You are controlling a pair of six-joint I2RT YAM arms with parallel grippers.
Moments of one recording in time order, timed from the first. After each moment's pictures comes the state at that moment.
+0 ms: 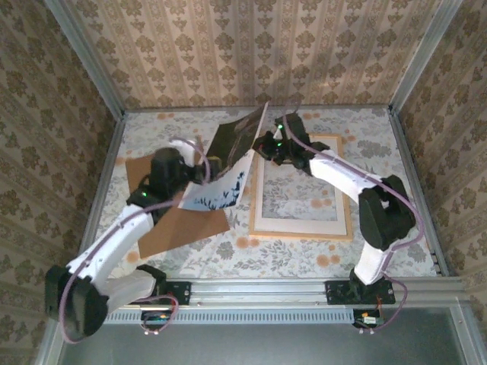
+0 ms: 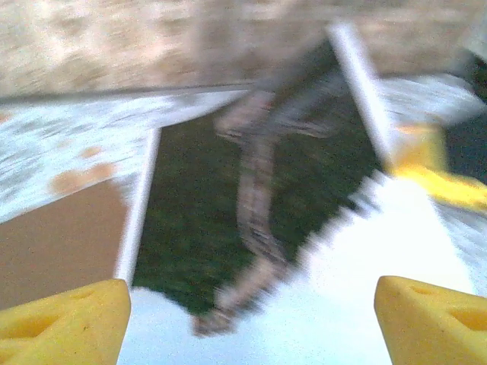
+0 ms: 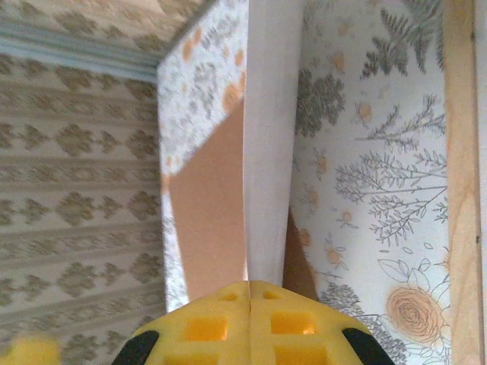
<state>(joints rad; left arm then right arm) -0.54 1.05 0.80 -0.14 0.03 -0.15 0.45 1.75 1.33 -0.15 -0.35 1.02</state>
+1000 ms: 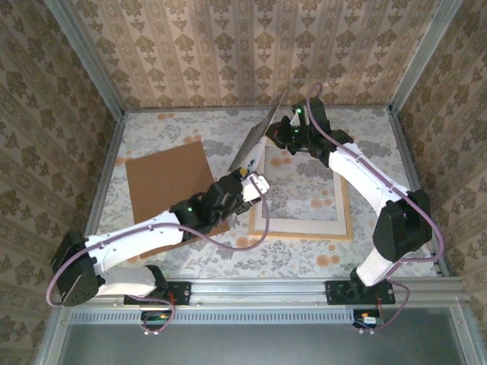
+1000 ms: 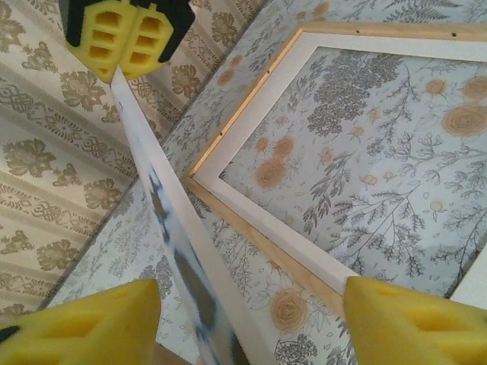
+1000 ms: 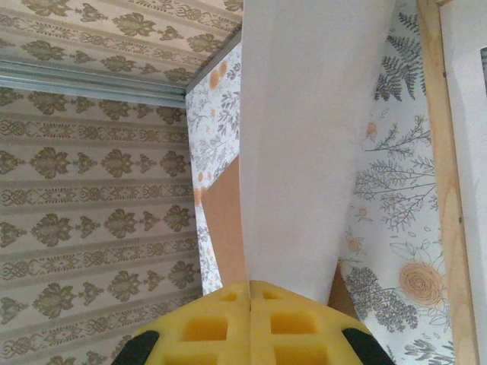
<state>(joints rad) -1.07 1.24 0.88 -0.11 -0.41 0.42 0.38 1.64 1.43 -0.35 -0.37 1.04</state>
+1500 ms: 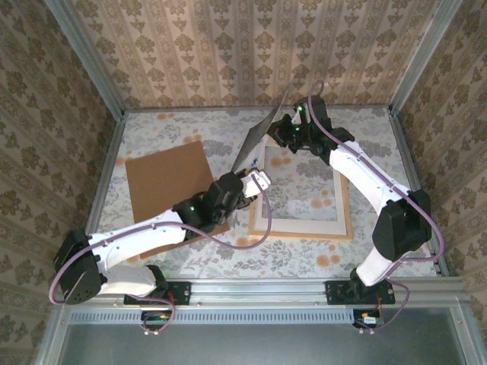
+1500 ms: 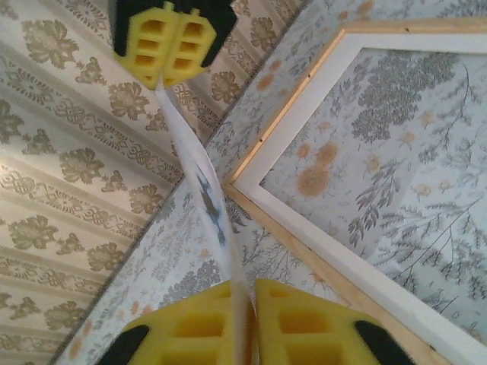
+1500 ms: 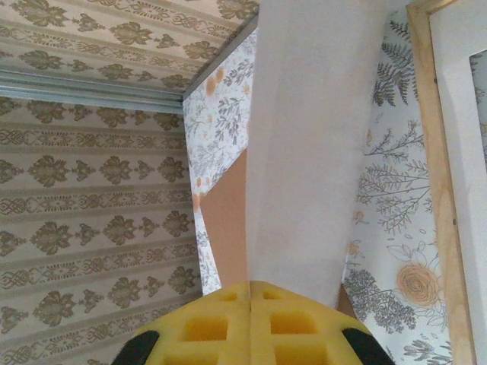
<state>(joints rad) -1.07 1.25 0.88 -0.03 -0.48 0.48 0.37 1.65 1.46 -0.38 -0.36 1.04</state>
